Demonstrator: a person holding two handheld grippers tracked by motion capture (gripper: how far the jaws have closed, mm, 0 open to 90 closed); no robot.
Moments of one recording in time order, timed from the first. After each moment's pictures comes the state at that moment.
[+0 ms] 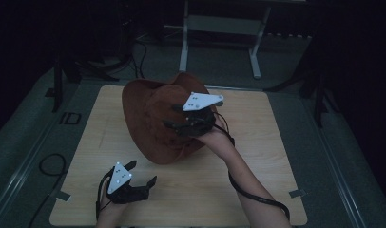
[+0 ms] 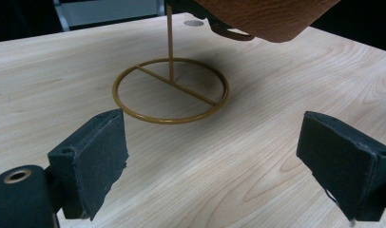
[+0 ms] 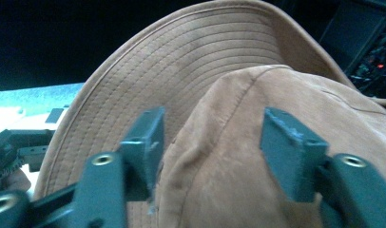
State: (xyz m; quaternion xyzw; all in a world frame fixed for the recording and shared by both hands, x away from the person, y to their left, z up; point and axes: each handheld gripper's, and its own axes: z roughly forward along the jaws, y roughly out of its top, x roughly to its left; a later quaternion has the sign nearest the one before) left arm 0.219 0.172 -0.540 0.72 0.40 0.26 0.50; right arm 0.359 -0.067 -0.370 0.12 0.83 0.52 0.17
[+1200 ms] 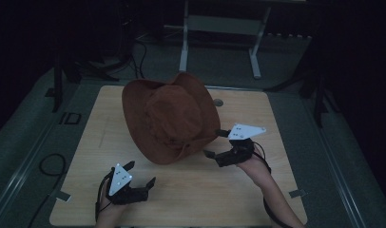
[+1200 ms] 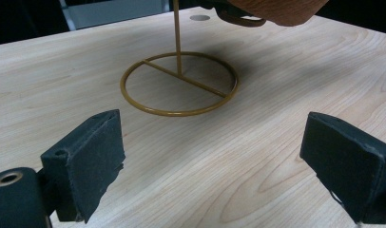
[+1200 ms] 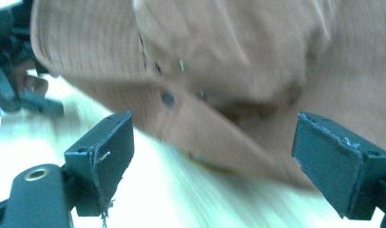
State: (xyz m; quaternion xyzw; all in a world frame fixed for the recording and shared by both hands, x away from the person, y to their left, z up) left arm 0.220 0.175 -0.550 0.73 0.39 0.28 0.49; right arm 0.336 -0.187 -0.449 0.18 0.83 0.50 0.14
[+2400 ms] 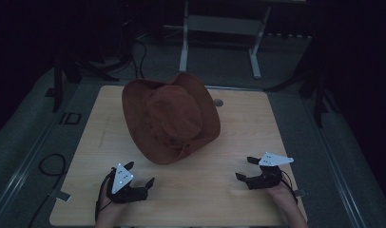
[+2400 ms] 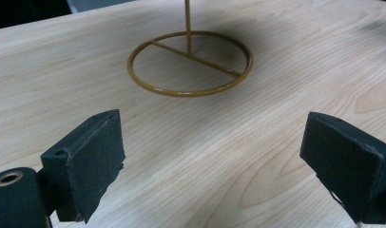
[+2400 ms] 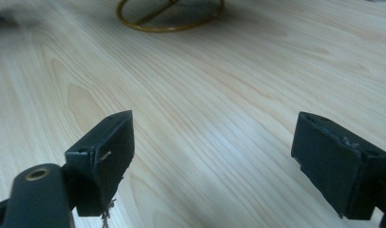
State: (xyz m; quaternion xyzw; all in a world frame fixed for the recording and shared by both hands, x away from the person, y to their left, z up) left arm 0.227 0.179 -0.564 0.74 0.40 0.28 0.46; right arm 0.312 -0.297 -0.547 0.29 0.83 0.46 0.14
